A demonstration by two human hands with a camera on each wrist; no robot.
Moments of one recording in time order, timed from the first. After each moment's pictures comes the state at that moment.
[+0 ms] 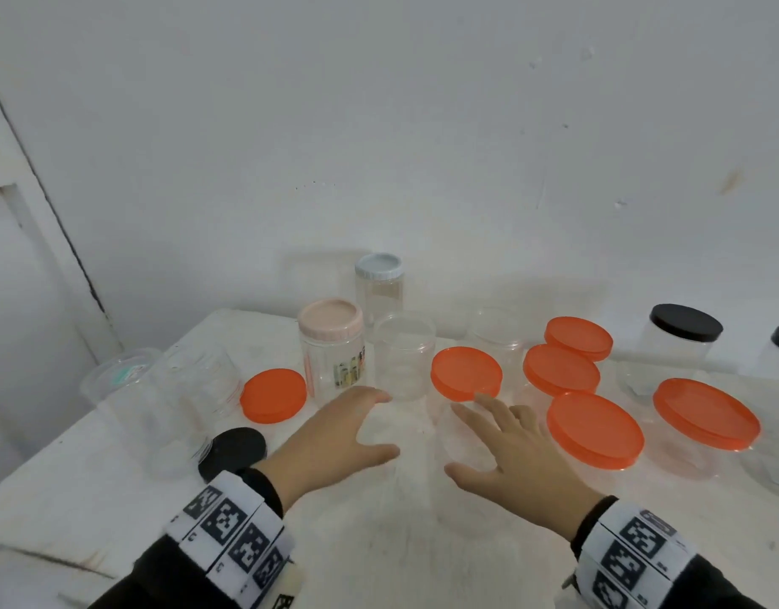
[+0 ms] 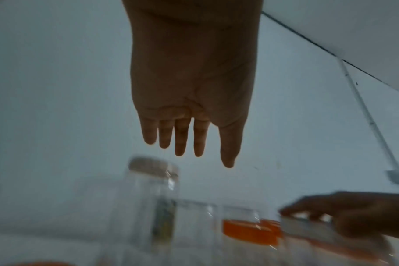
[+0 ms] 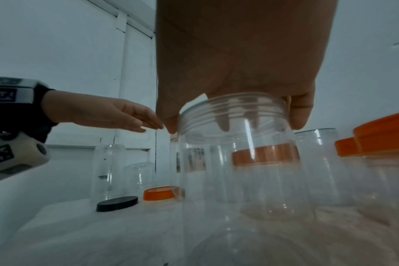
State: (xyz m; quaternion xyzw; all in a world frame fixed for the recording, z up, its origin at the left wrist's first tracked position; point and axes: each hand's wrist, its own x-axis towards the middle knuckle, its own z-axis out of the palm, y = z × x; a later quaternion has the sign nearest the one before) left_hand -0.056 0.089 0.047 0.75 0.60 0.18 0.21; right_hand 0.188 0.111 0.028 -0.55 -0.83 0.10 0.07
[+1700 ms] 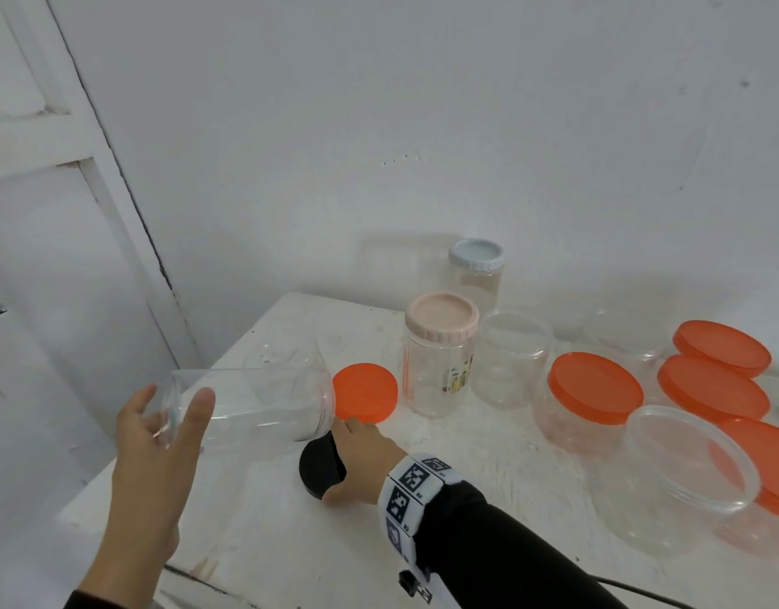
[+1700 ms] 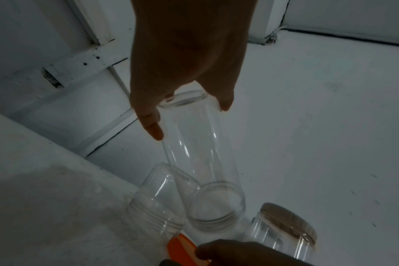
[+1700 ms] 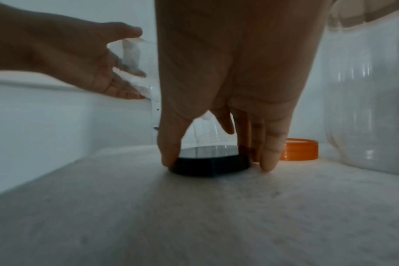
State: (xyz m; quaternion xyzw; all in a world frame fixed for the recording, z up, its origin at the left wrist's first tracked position) left_hand -0.273 0.032 0.015 0.27 0.69 0.64 0.18; right_hand -0.101 0.131 -0.003 -0.40 -0.88 0.23 -0.08
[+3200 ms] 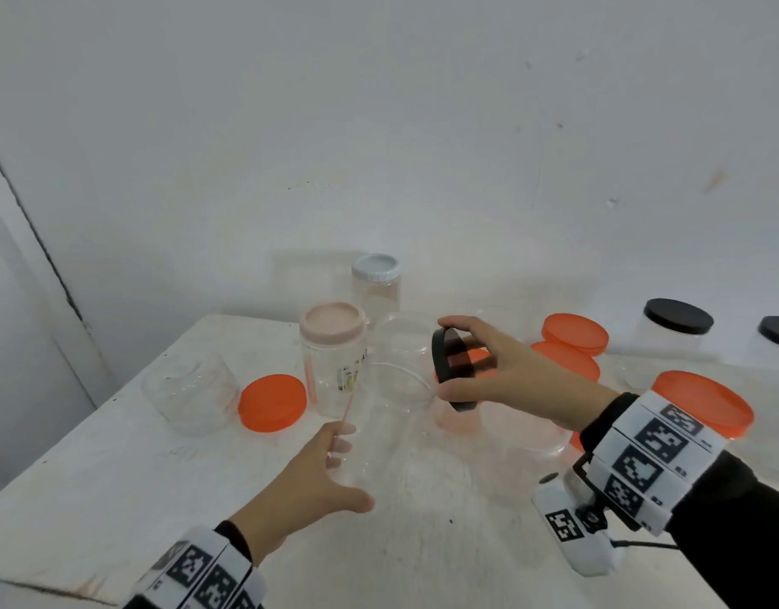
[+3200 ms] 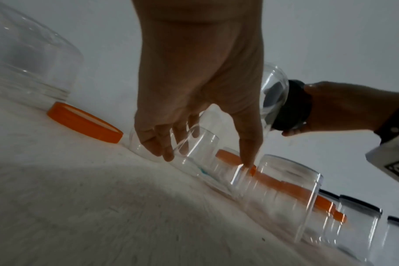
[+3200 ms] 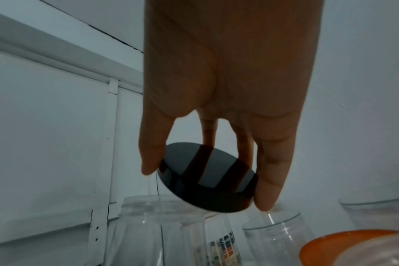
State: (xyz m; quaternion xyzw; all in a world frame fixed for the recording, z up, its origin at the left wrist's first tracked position) left_hand -0.091 0.073 0.001 0.57 0.61 0.30 0.46; right_hand 0.158 0.140 0.115 -0.44 -0.75 0.43 0.27
